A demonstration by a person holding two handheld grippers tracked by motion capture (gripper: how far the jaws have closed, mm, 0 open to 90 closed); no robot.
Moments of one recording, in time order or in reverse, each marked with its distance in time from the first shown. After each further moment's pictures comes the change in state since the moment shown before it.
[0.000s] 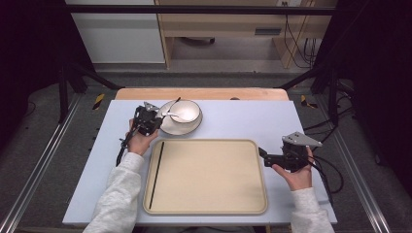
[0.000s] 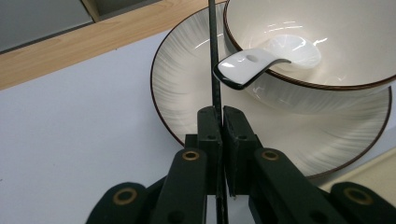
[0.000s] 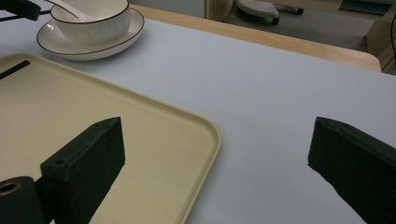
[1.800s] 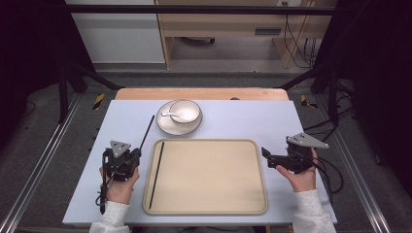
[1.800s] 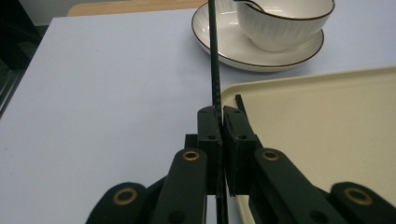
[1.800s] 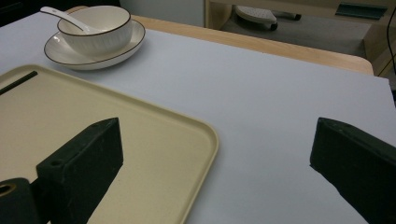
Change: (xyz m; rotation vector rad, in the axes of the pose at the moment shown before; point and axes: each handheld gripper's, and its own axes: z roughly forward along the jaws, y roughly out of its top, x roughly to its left) left arm -0.051 -0.091 -0.133 -0.130 0.135 -0.234; right arm -0.002 0.001 -0.012 -0.030 0.004 0.025
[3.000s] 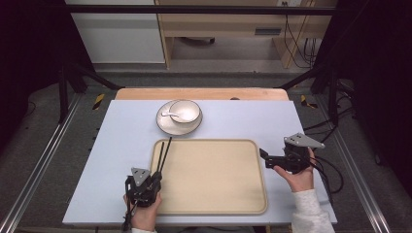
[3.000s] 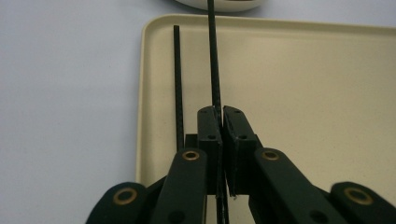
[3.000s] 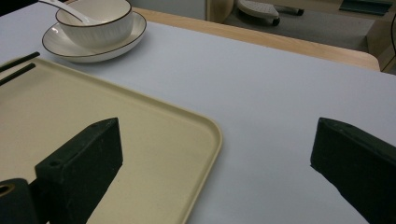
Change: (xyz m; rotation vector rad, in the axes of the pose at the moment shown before) left arm -0.058 -0.067 0.003 0.026 -0.051 -0.107; right arm 0.003 -0.002 0.006 0.025 0.001 -0.014
